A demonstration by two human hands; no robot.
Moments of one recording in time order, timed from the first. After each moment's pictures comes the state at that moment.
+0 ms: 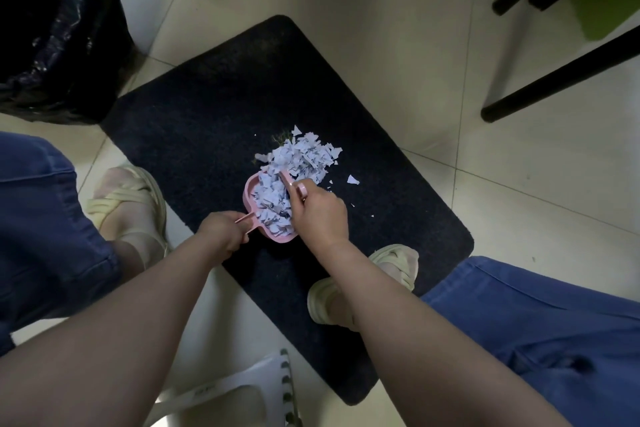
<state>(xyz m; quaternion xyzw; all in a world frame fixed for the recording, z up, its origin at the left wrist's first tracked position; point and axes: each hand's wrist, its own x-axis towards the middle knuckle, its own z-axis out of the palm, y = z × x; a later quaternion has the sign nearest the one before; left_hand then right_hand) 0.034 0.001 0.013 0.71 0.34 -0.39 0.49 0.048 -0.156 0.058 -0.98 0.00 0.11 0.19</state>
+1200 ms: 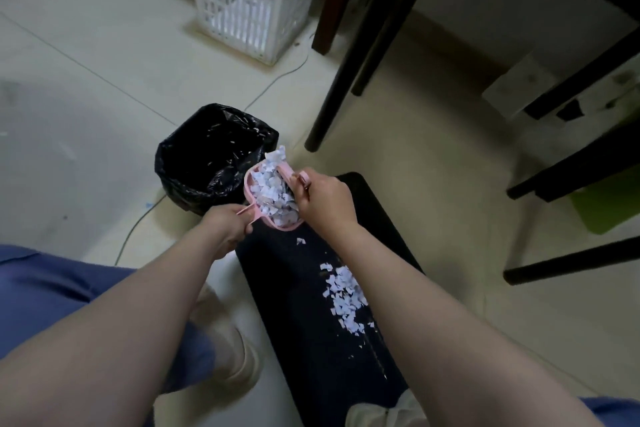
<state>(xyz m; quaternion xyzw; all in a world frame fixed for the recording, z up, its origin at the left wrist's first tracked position) 0.091 0.195 0.157 0.64 0.37 -0.16 0.66 0.152 0.045 0.224 -0.95 -0.26 -0.02 0.14</state>
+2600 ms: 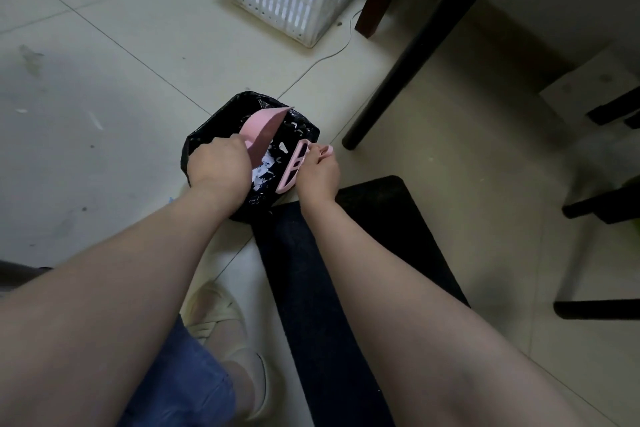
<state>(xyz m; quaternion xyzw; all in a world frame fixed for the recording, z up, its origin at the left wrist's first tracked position) 0.161 0.281 0.166 0.96 0.27 -0.04 0.11 0.219 0.168 0.146 -0.84 0.11 0.08 0.53</state>
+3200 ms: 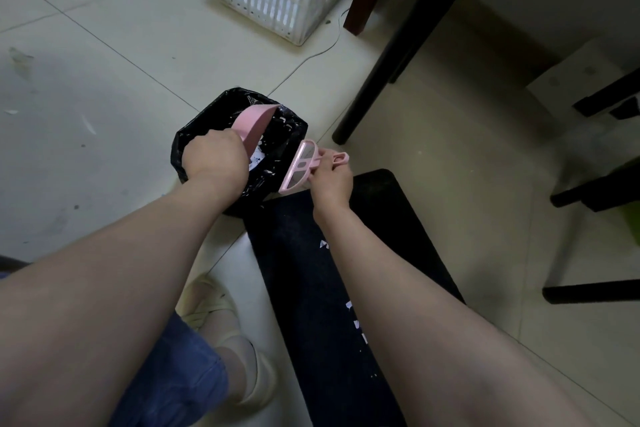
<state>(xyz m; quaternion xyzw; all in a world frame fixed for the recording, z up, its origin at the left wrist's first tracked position) 0.156 0.260 0.185 0.96 0.28 -0.07 0.07 0.207 0.124 0.157 -0.78 0.17 0.09 0.60</state>
